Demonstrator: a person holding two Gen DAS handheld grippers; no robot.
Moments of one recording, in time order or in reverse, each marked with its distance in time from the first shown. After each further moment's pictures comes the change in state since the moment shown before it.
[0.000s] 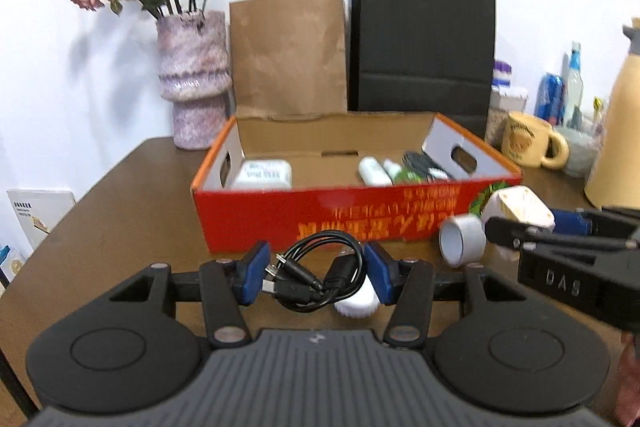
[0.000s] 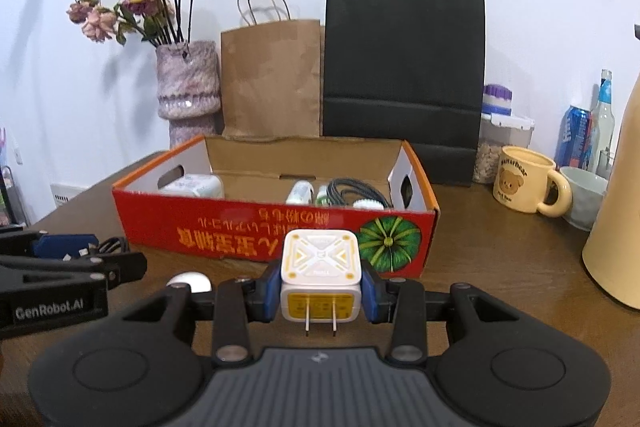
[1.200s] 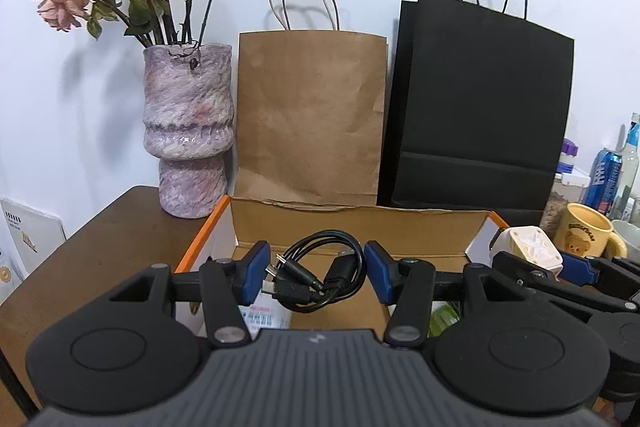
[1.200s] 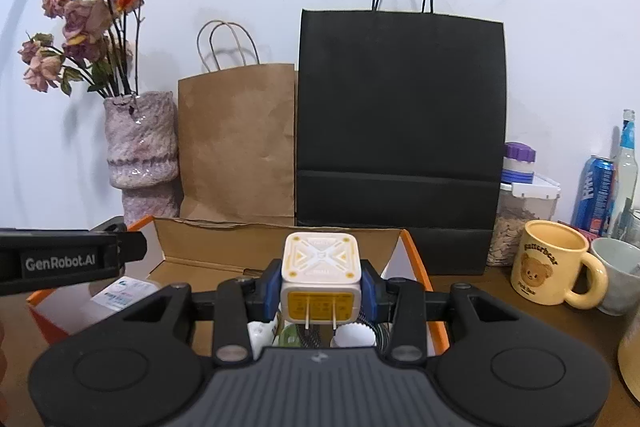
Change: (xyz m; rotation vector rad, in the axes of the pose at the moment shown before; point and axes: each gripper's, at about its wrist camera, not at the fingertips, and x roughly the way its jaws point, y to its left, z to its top) left arm 0.114 0.005 0.088 -0.096 -0.088 0.057; right arm 0.115 -0.022 0.076 0.011 -0.111 -0.039
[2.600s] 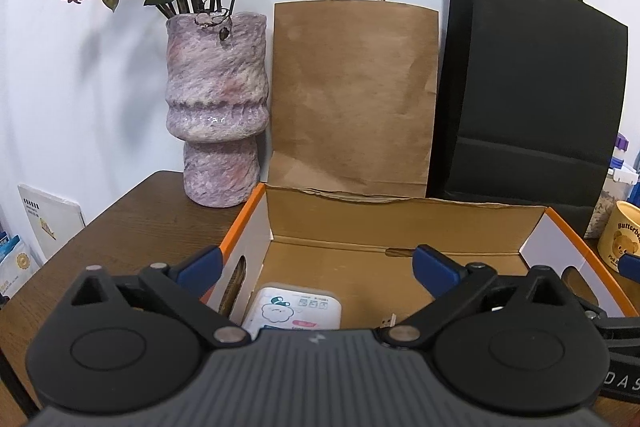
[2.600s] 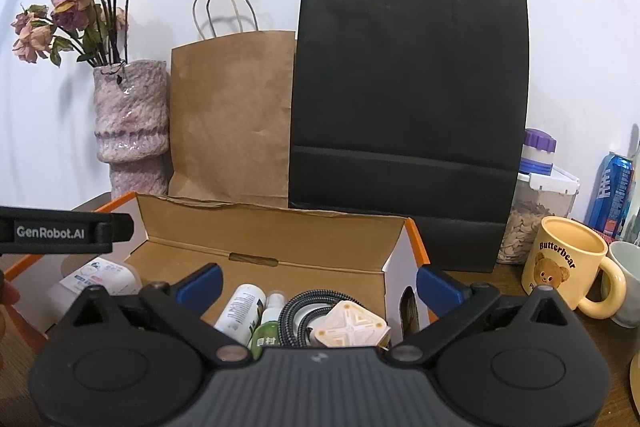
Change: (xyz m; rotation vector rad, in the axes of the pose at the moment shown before) left arm 0.036 0.024 0.001 -0.020 0.049 0.081; right arm 0.029 -0.004 -0.003 -0.038 0.056 0.008
